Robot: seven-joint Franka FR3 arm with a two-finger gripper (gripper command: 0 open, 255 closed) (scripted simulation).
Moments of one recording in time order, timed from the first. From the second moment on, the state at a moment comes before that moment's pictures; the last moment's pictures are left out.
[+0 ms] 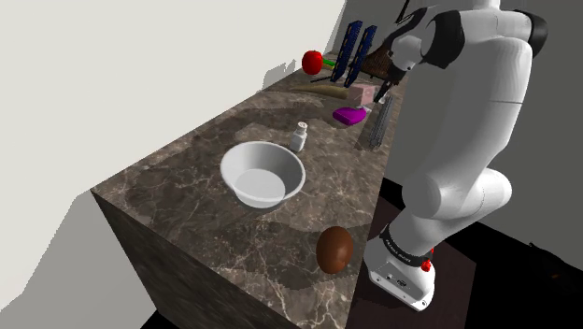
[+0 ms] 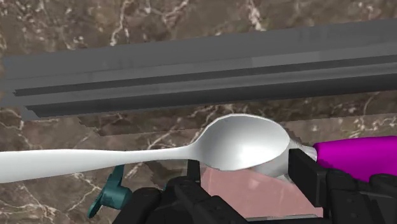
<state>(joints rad) -0.57 0.46 -0.50 -1.63 0.41 2.09 -1.44</state>
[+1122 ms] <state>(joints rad) -0.58 0.50 -0.48 -1.68 0.44 2.17 -1.47</state>
